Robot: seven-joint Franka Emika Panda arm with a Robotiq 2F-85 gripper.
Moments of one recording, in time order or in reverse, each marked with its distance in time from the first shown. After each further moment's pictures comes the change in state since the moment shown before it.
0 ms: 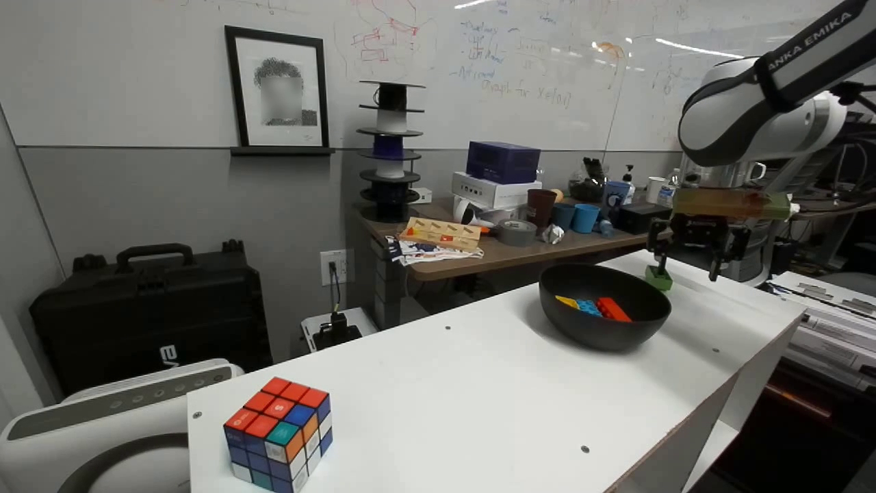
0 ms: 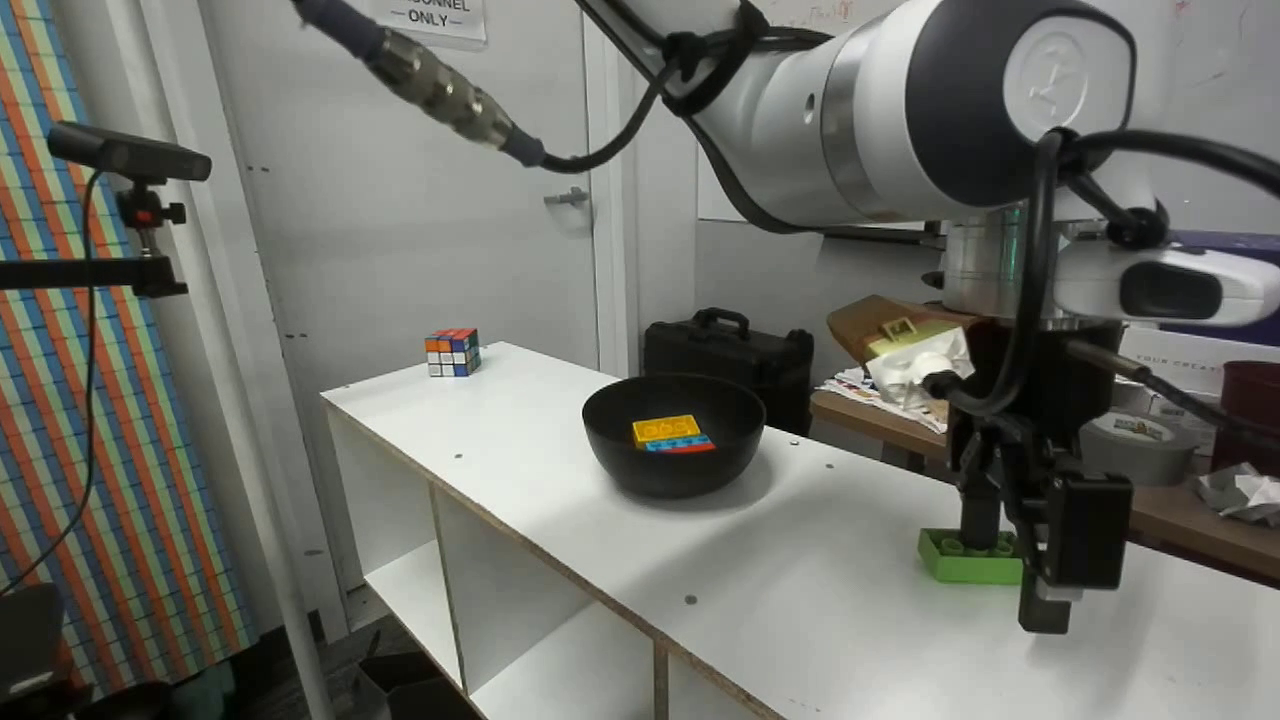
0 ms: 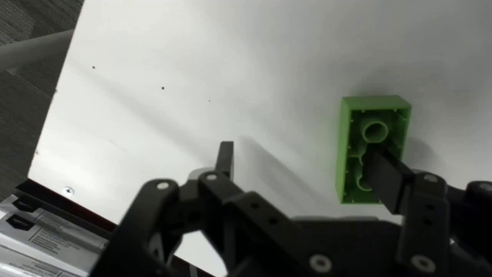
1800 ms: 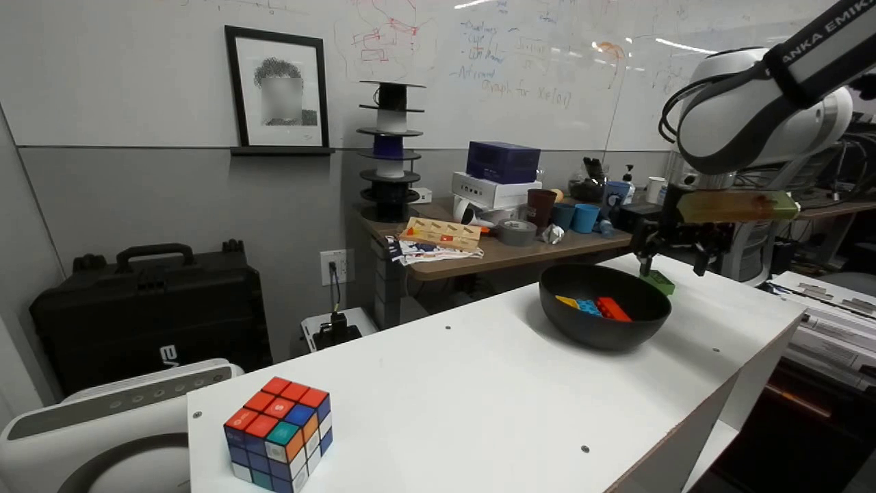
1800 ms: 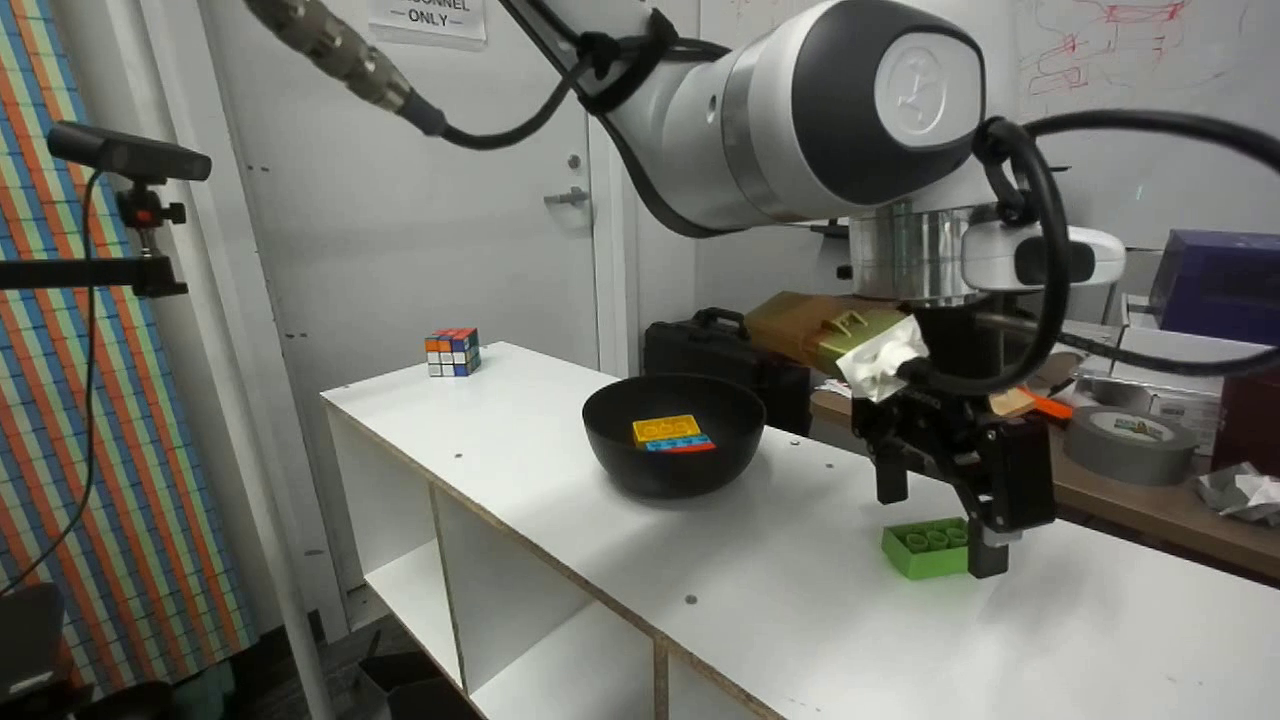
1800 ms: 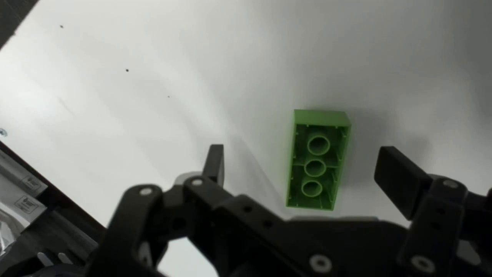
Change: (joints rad) arm 0.044 -0.092 0.043 -0.163 -0.097 0.150 -0.213
